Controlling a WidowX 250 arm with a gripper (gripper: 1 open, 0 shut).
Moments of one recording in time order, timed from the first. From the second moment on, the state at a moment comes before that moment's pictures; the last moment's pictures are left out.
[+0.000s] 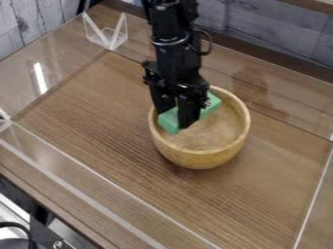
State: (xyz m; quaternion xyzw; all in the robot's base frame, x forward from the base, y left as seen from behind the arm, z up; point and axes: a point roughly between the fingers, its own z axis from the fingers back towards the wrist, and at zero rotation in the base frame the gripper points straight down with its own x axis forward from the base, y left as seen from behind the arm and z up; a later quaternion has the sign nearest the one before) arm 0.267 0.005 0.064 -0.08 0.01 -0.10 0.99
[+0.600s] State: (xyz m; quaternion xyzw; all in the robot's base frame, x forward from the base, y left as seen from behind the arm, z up) arm 0.273 0.011 0.060 -0.09 0.01 -0.12 0.99
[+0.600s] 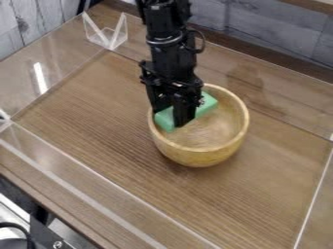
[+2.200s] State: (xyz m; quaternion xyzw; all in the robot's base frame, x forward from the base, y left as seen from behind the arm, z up) arm 0.266 -0.001 0.120 -0.11 -0.07 -0.19 0.97
